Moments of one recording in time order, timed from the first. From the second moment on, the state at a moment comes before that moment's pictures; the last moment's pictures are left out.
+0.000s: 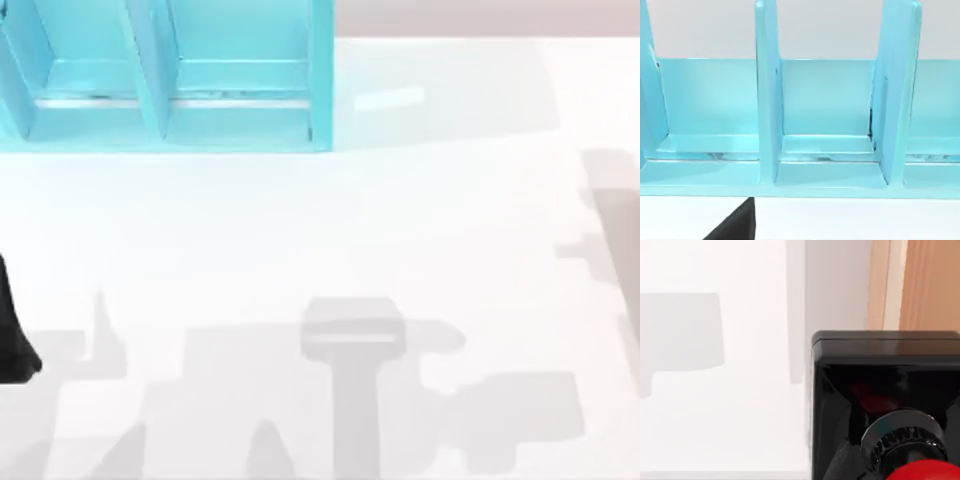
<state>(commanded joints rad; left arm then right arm) 0.00 0.00 0.00 0.00 0.00 0.00 0.00 1.55 1.49 -1.51 0.00 0.01</state>
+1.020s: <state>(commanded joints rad) 0.00 0.00 0.00 0.00 0.00 0.00 0.59 2.07 1.70 -1.21 0.00 0.61</state>
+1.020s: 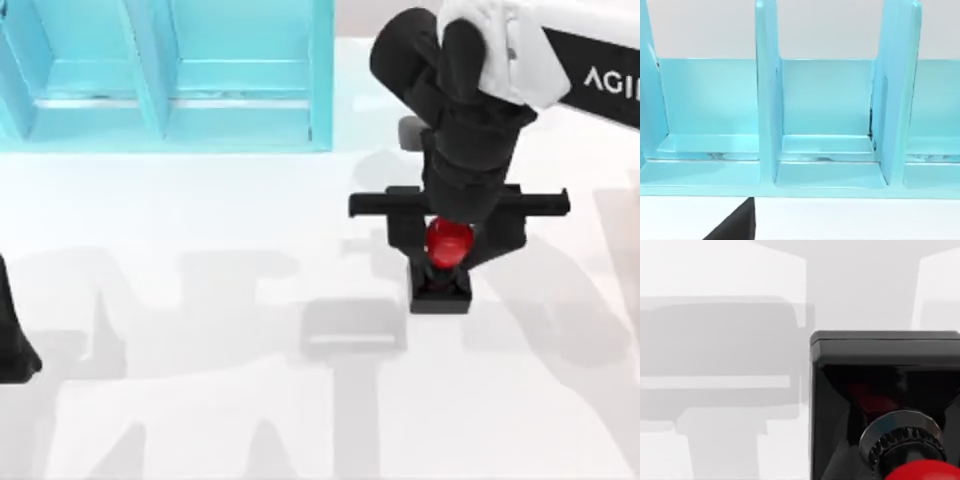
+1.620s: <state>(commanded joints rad) 0.00 0.00 0.00 0.00 0.00 0.00 0.60 2.10 1.61 -1.07 0.00 0.62</state>
